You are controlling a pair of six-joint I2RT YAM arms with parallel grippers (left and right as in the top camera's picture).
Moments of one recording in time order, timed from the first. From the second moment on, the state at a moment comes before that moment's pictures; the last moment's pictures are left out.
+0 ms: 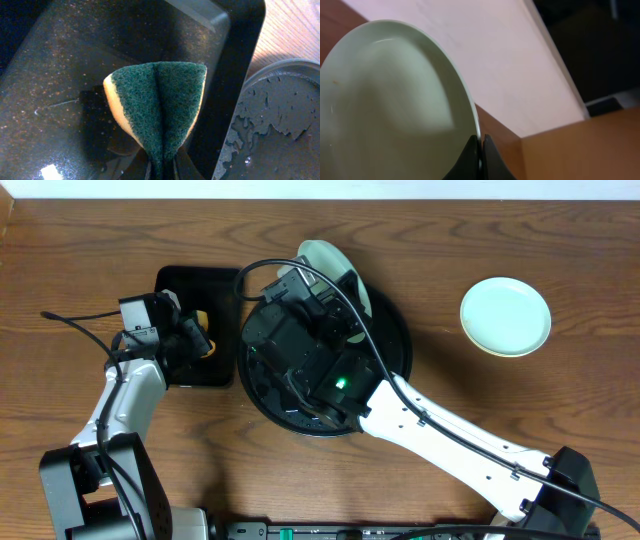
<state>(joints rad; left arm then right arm) 0.21 1.58 0.88 -0.29 0.26 -0.33 0.99 1.73 1.55 -0.50 1.21 -0.24</state>
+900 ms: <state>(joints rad) 0.21 1.74 0.88 -0.12 0.23 -0.04 0.35 1.73 1.55 -0.74 0.02 0.21</state>
